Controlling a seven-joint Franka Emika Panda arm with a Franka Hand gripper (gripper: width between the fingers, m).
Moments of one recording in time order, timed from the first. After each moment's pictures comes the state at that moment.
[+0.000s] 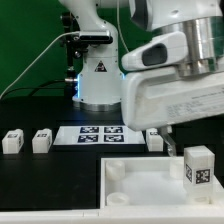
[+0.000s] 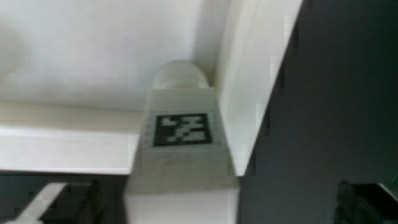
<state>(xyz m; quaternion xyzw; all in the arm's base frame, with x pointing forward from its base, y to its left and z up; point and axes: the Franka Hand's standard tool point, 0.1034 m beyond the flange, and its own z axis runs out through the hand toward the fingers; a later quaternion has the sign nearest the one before) 0.613 0.128 0.088 -0.99 -0.08 -0.05 0.07</state>
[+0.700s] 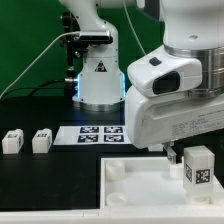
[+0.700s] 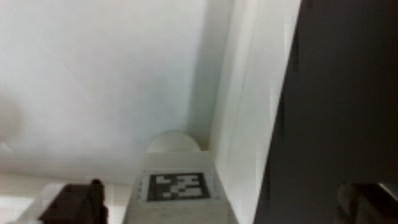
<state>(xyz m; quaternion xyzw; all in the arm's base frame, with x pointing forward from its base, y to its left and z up) 0.617 0.124 0.086 -0.99 -0.09 0.08 0.07</state>
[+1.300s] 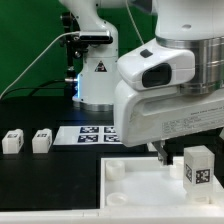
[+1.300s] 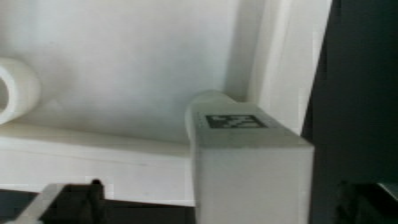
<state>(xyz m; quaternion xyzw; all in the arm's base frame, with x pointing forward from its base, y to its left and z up) 0.639 0.107 0.093 -0.99 -0.09 0.06 0.06</state>
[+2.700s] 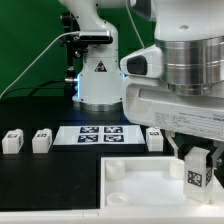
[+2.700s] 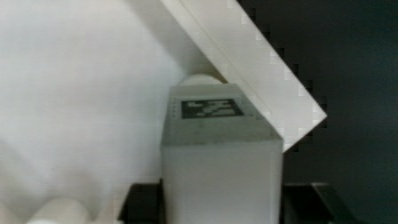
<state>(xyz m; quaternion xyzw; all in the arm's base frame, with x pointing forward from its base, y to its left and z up) 0.645 0.109 0.091 -0.92 0.39 0.06 0.05</state>
